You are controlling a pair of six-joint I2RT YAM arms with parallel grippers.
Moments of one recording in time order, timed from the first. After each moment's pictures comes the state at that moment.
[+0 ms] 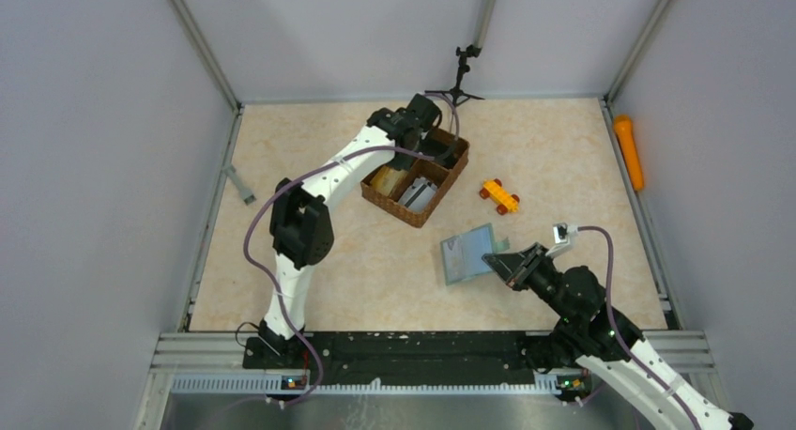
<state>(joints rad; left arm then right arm) -0.65 2.11 2.04 -1.03 -0.40 -0.09 0.76 0.03 0.19 -0.30 0.12 1.00</state>
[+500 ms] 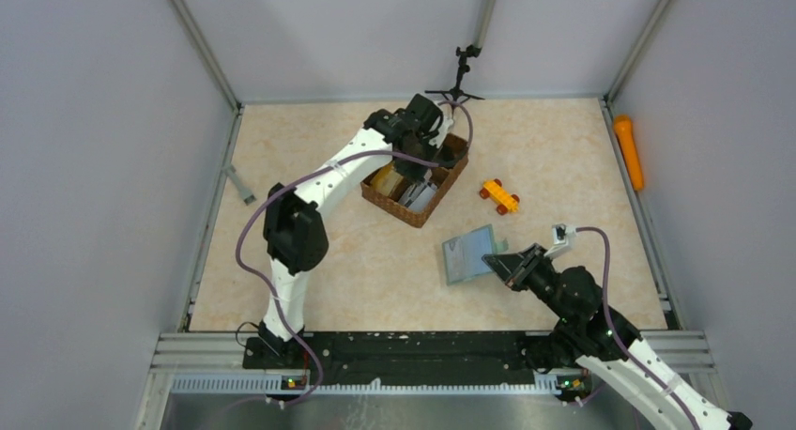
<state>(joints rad) -0.67 2.04 2.00 -1.03 0.00 -0.07 0.76 0.03 0.17 -0.30 0.13 1.01</state>
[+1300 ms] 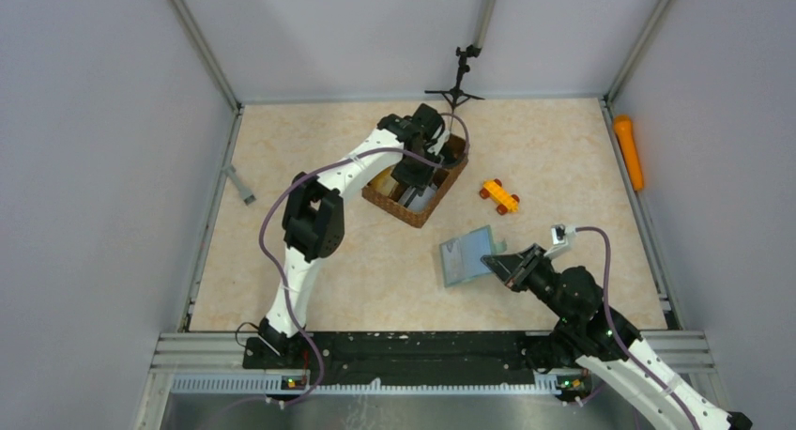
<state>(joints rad) -0.64 2.24 2.06 -1.03 -0.04 -0.09 0.76 0.03 0.17 -0.30 0.11 1.04</state>
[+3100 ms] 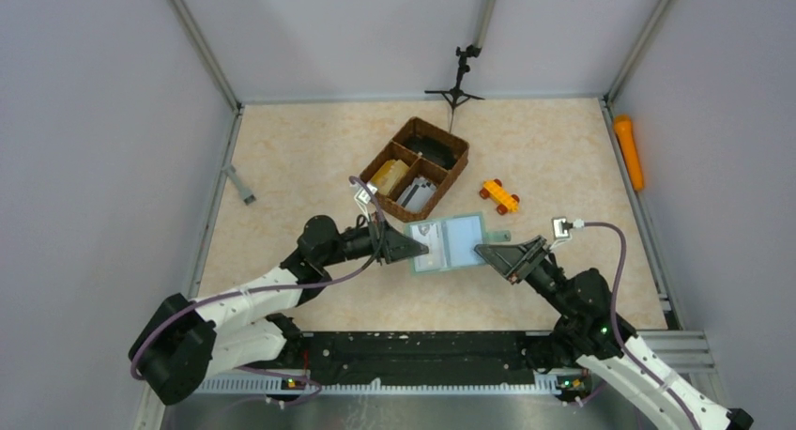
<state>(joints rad) -0.71 1.09 0.38 0.78 0.62 -1.10 0.76 0.06 0.11 0.13 -0.02 1.21</state>
